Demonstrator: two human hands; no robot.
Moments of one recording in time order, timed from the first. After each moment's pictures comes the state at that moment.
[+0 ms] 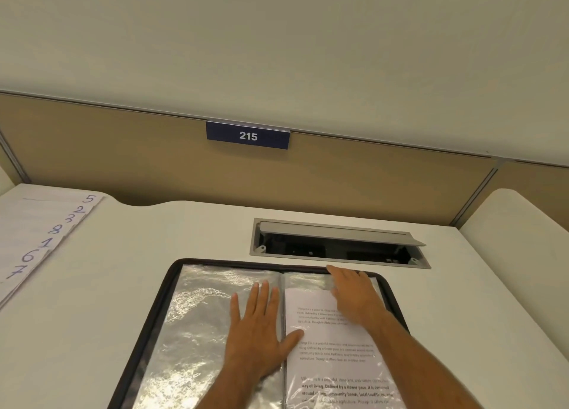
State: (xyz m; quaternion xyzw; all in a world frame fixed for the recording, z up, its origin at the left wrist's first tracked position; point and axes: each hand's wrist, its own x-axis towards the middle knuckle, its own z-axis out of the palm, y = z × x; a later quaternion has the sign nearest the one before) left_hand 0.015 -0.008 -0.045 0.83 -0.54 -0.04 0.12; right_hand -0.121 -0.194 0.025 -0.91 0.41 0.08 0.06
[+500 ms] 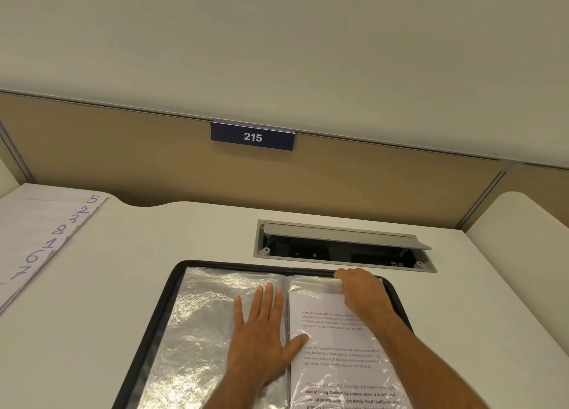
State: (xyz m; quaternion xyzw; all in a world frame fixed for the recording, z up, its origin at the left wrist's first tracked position) left_hand 0.016 -0.007 -0.048 0.83 -0.53 -0.01 0.14; right_hand -0.116 -0.198 0.041 -0.91 0.40 0.06 0.02
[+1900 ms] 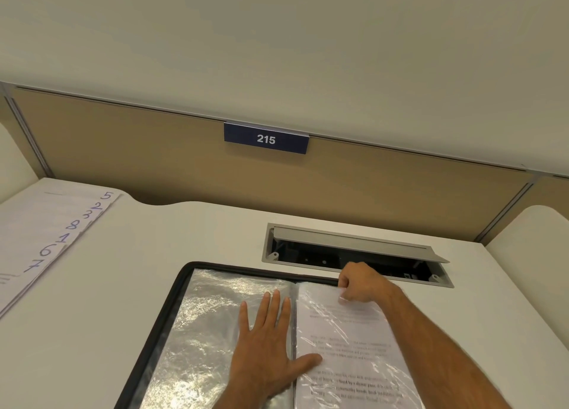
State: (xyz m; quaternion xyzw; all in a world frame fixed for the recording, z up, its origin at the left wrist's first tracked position) left_hand 0.015 -0.011 -0.047 0.83 -0.53 0.00 0.17; right_hand -0.075 -0.233 0.063 -0.89 0.40 0.18 0.17
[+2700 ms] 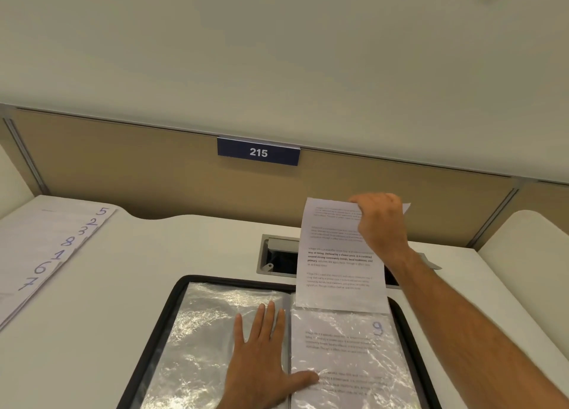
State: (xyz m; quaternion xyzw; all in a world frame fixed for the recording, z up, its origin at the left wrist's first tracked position) left_hand 0.015 -0.012 -0.041 0.84 -0.52 -0.07 0.15; right_hand -0.063 -0.288 0.144 -0.89 0.25 -0.37 -0.12
